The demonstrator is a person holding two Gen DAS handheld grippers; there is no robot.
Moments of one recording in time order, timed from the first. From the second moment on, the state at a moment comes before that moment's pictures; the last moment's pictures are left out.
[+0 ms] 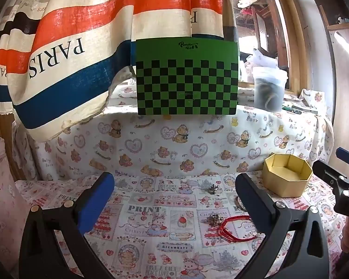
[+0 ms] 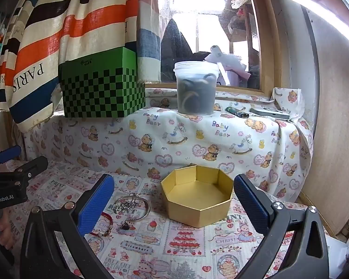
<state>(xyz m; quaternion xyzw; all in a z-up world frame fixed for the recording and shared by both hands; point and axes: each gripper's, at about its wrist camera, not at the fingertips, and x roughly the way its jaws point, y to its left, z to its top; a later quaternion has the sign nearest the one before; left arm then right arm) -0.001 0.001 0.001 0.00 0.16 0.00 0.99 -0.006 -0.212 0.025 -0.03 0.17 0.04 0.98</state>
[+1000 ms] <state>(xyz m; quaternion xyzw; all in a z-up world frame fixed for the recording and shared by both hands) 0.003 0.003 -0.001 -0.01 0.16 -0.01 0.99 -0.007 -0.215 0.026 -0.03 0.17 0.03 0.99</state>
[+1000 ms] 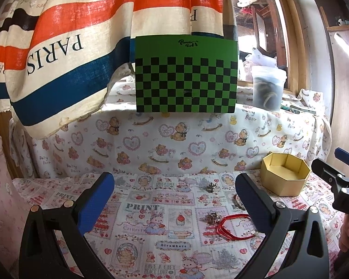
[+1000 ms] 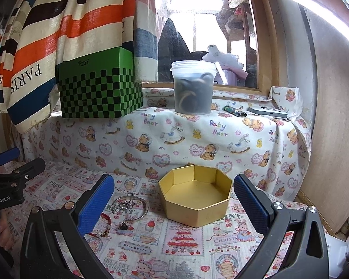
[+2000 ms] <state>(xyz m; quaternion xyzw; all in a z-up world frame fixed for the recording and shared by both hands) 0.003 0.001 -0.002 0.00 0.17 -0.02 0.99 -0.004 -0.215 0.025 -0.03 0.17 0.02 0.98</state>
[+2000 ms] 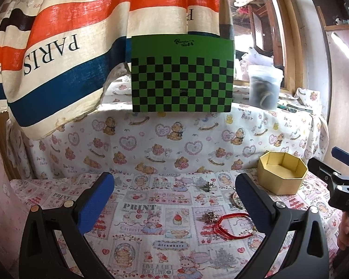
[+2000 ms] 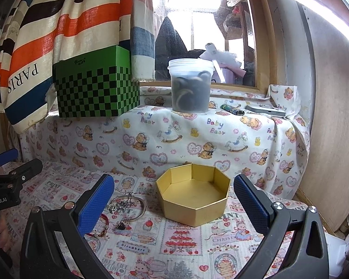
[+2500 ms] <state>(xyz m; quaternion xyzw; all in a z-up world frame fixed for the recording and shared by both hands) -0.006 0.003 0.000 -0.01 0.14 -0.03 0.99 -0.004 -0.215 0.023 -0.03 0.18 0.02 0.98</state>
